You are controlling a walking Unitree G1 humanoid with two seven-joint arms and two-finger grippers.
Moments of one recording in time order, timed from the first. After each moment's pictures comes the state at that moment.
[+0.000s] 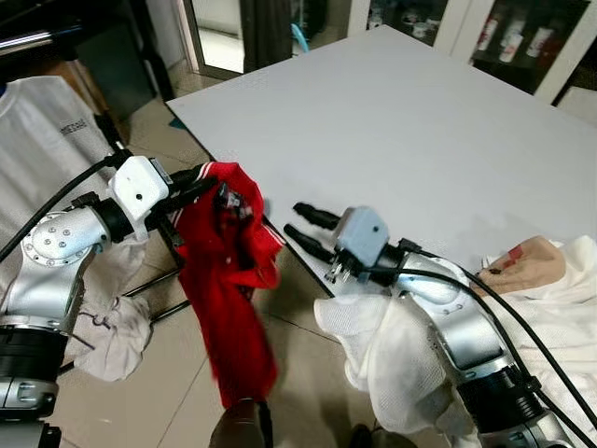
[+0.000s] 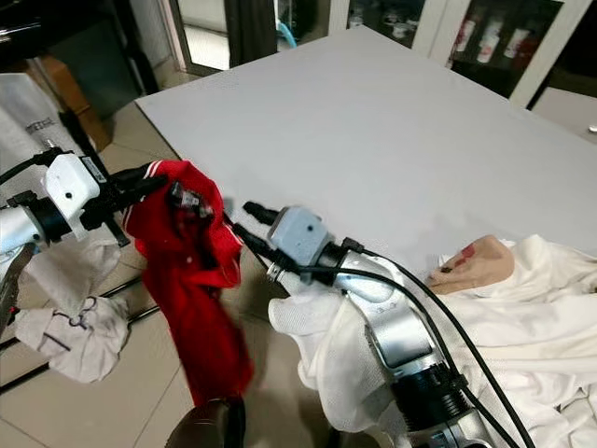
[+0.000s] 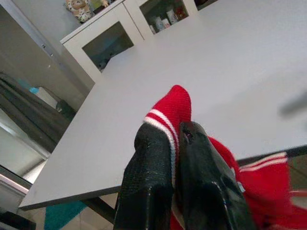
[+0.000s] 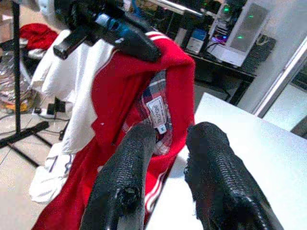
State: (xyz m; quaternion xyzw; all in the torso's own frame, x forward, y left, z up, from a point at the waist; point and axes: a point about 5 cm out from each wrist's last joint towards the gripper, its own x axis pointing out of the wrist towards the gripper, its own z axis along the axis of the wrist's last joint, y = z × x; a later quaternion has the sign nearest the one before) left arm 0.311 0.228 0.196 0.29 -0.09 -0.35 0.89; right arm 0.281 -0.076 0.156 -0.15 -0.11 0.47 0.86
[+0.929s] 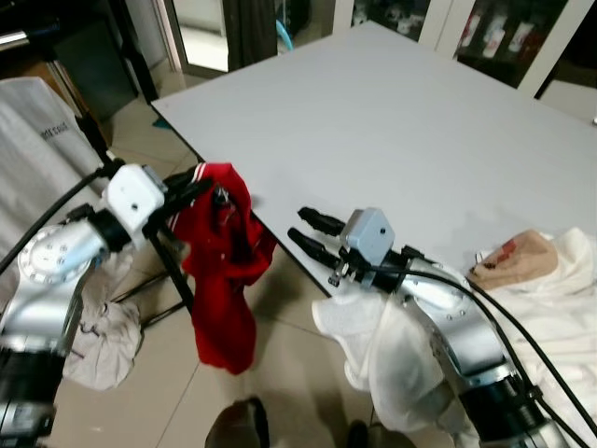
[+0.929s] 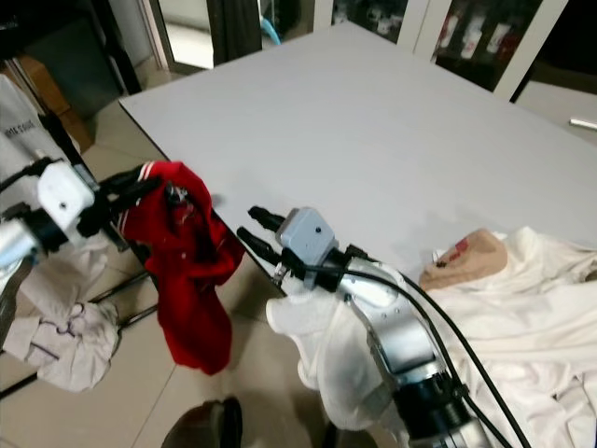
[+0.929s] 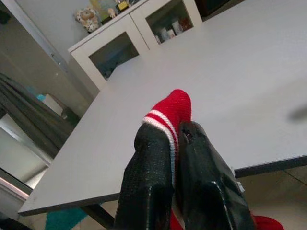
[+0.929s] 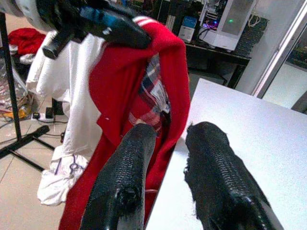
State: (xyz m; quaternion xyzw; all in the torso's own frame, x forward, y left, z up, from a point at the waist) left arm 0.295 0.227 0.193 0.28 -0.10 -0.32 0.90; right arm 0.277 -0.080 0.148 -0.12 -0.08 0.47 0.87
